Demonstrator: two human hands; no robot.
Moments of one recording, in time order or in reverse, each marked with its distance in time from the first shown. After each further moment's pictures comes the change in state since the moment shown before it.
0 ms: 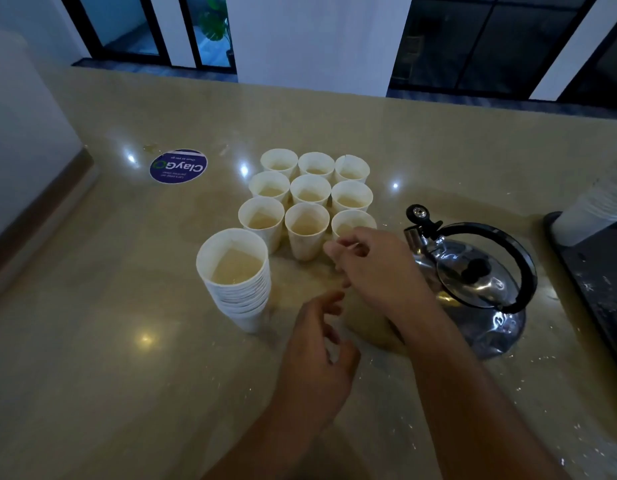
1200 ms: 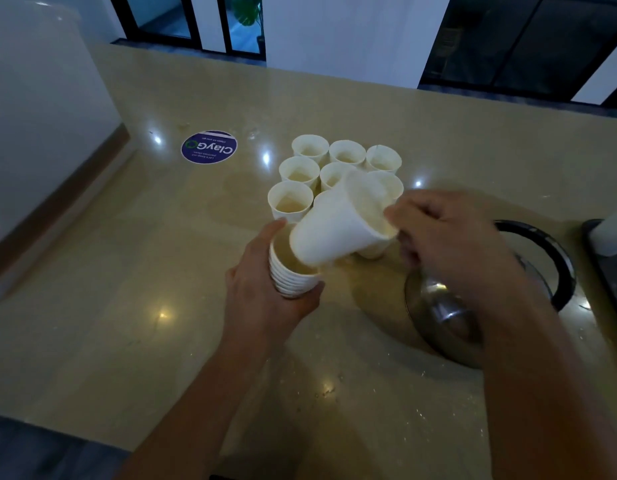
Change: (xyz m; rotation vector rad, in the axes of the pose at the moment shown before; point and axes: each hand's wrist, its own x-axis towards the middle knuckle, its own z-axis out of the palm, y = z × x) left_hand 0.034 -0.005 -0.081 0.285 0.302 0.208; right_hand -0.013 -0.032 -0.040 0.109 -0.047 -0.184
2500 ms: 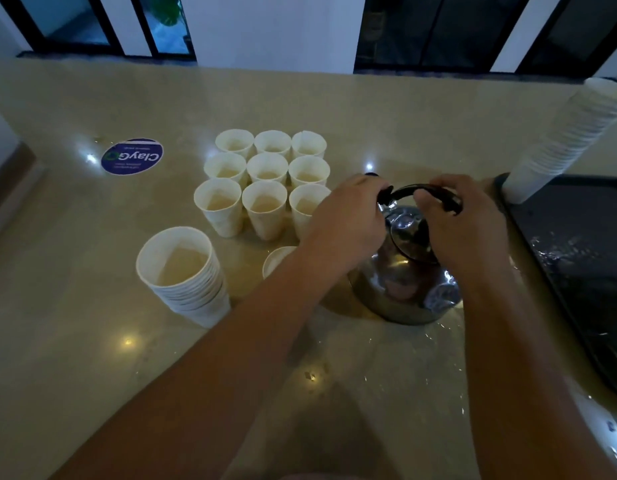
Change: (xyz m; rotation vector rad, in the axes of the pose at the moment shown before) left_hand 0.052 0.135 0.109 0.134 -0.558 0.241; right_hand -0.026 0.090 -0.069 -0.216 0.579 0.212
